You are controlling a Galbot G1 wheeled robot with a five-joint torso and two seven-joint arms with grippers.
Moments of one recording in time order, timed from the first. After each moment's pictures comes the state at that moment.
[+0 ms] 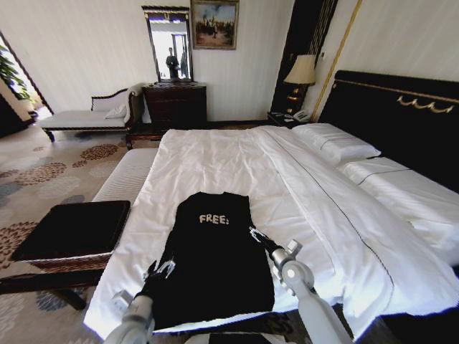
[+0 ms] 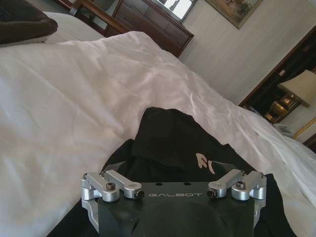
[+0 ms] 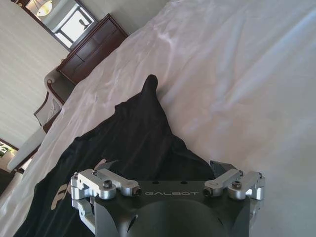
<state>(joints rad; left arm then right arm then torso) 1.63 -1.29 -0.48 -2.06 -0.88 0.12 -0.19 -1.35 1.30 0.44 1.82 0.99 -0.33 0.13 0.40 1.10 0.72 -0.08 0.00</state>
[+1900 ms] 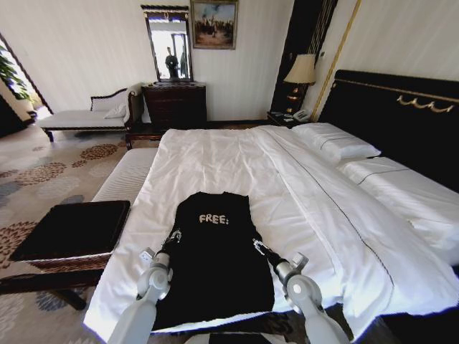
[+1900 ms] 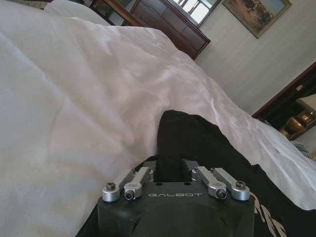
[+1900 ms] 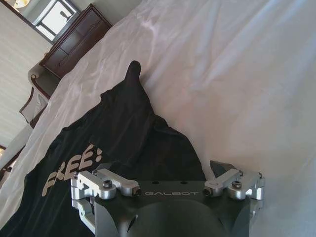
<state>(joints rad) 1.29 -1.33 -0.43 -1.70 -0.95 0.09 -0.19 -1.42 1.31 0.46 1.85 1.02 -0.35 0.17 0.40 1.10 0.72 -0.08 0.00</state>
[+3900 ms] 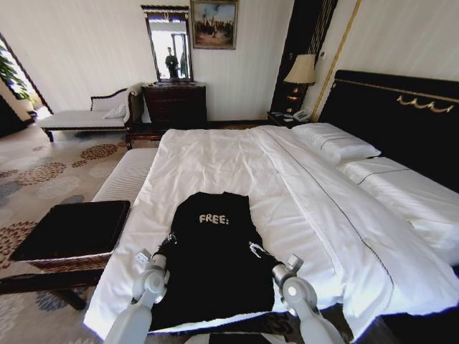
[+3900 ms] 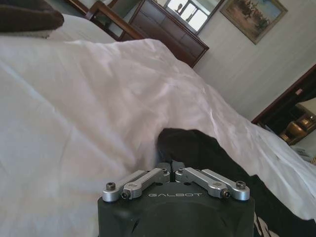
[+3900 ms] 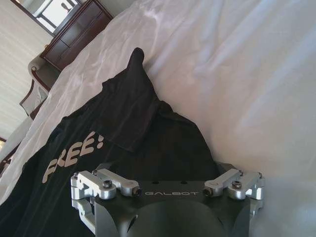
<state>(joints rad) 1.32 -1.29 -0.47 -1.78 -0.96 0.11 -0.21 -1.42 1.34 0.44 1.84 0.97 -0.35 0.16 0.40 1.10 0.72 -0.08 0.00</state>
